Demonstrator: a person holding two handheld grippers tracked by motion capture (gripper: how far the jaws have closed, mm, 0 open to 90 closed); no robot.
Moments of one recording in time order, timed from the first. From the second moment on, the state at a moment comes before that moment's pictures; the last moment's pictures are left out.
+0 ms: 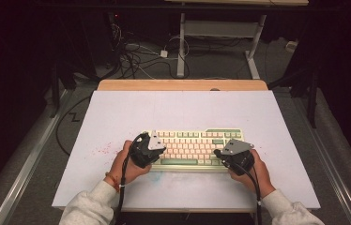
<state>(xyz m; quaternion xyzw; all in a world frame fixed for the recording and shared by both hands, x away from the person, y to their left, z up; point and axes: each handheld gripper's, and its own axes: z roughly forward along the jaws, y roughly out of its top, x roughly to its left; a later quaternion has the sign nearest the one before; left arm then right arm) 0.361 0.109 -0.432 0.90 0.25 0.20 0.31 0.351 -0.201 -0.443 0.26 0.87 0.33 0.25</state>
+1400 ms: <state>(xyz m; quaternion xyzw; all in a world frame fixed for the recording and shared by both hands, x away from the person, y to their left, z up) 0.346 0.108 -0.432 0.86 0.24 0.28 0.34 0.345 -0.205 -0.429 0.29 0.82 0.39 0.30</state>
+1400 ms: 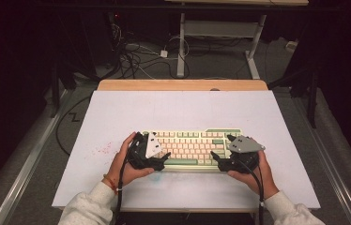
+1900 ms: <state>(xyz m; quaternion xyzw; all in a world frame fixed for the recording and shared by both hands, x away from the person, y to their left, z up) 0.336 0.112 -0.428 0.86 0.23 0.30 0.34 0.333 -0.206 -0.423 0.28 0.81 0.39 0.32</state>
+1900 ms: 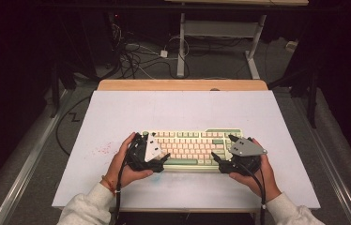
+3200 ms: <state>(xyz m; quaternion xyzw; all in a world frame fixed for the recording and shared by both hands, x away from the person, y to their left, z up) 0.304 0.148 -0.434 0.85 0.22 0.33 0.34 0.302 -0.238 -0.418 0.28 0.81 0.38 0.35</state>
